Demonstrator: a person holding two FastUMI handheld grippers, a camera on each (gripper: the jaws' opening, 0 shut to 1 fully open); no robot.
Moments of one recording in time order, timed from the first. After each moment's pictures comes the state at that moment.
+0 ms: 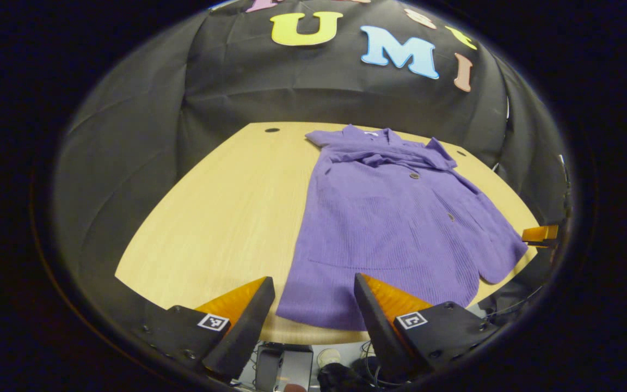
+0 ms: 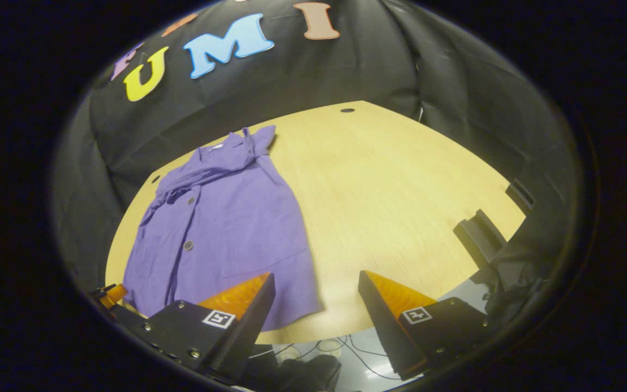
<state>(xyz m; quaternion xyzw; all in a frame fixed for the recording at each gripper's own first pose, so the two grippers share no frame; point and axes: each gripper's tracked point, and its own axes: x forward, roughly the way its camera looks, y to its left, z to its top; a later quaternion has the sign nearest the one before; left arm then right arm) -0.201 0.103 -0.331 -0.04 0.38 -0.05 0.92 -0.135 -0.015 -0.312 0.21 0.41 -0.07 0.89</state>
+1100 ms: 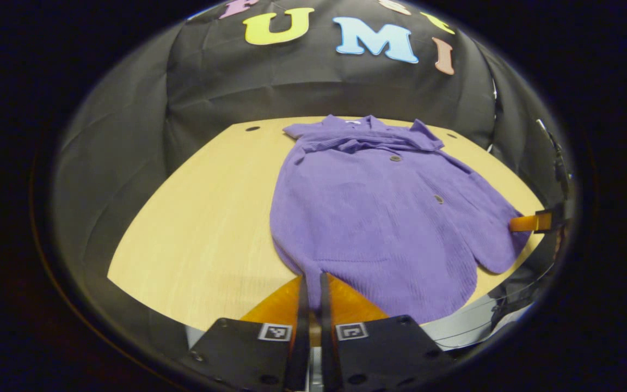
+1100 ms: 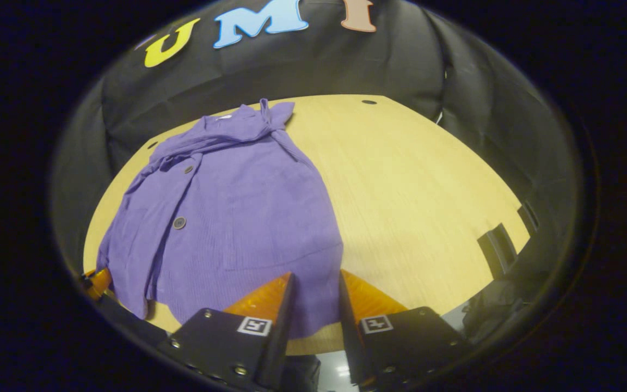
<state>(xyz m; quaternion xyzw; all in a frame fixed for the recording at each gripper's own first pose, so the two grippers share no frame) -0.201 0.054 -0.353 0.00 0.38 -0.04 0.92 -0.120 0.021 -0.326 0.14 0.43 -0.04 0.89</state>
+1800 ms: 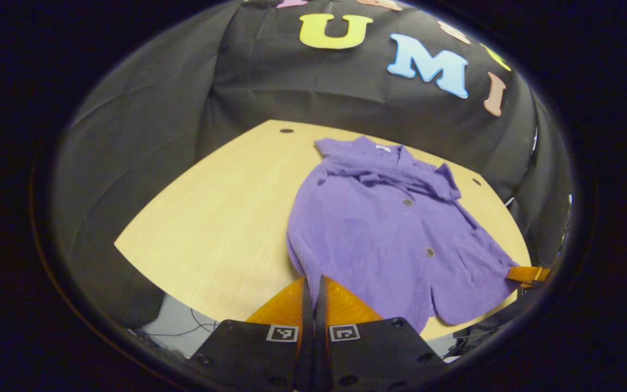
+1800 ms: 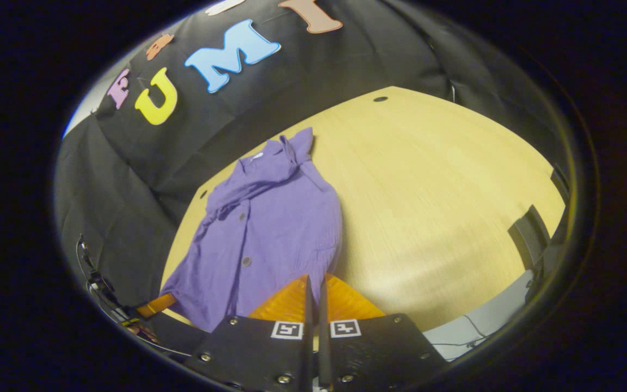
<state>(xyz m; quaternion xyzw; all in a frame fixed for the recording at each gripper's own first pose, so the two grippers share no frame) -0.173 0.042 -0.269 -0.09 0.36 0.03 0.93 -0.094 0.019 -0.251 0.32 0.37 0.07 0.87</state>
